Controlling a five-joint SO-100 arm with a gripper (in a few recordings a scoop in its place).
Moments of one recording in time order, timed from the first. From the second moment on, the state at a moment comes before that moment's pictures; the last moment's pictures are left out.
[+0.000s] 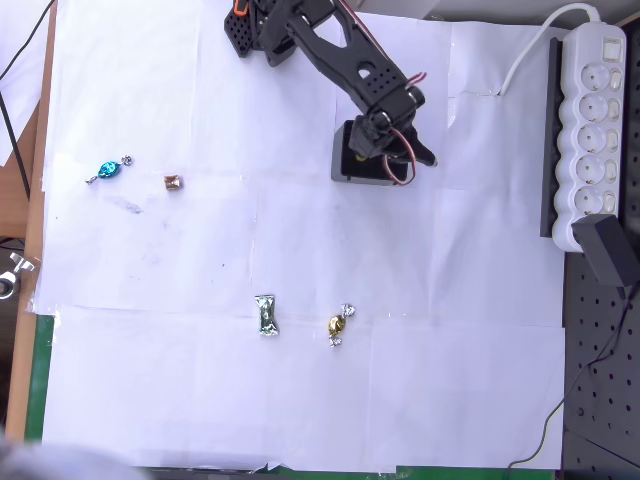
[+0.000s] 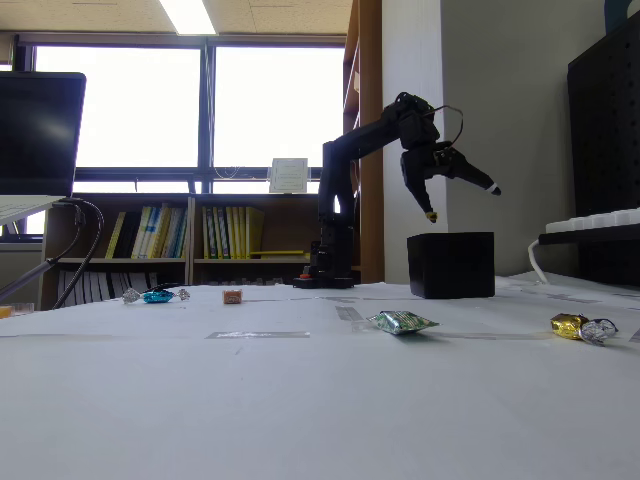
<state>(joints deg) -35.9 88.2 108.7 90.6 -47.1</state>
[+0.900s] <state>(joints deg) -0.5 26.8 67.8 85.2 -85.5</state>
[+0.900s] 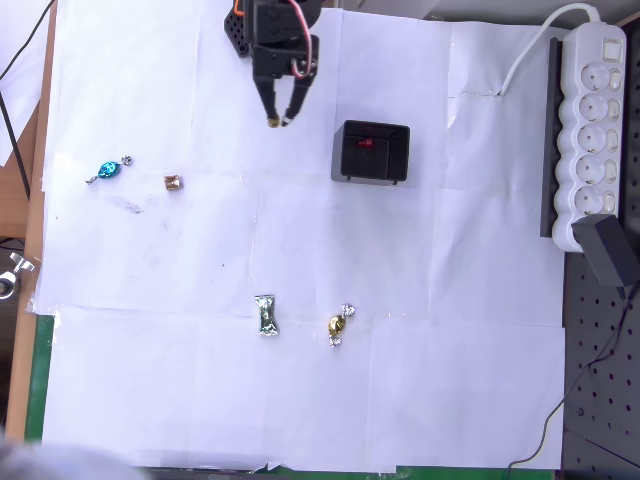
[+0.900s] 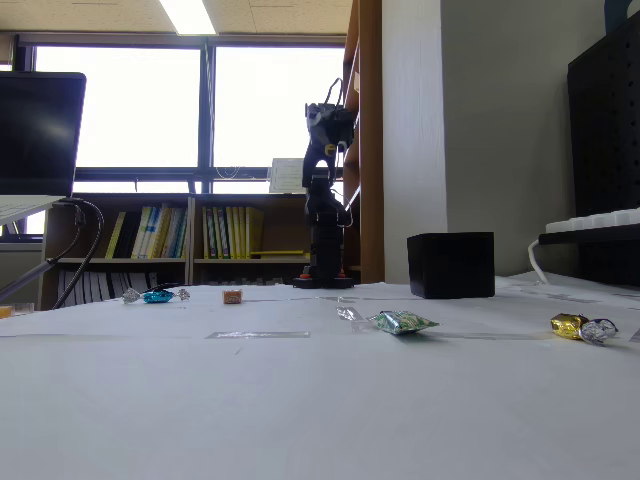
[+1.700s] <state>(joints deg) 1.1 -7.3 6.1 70.0 -85.2</state>
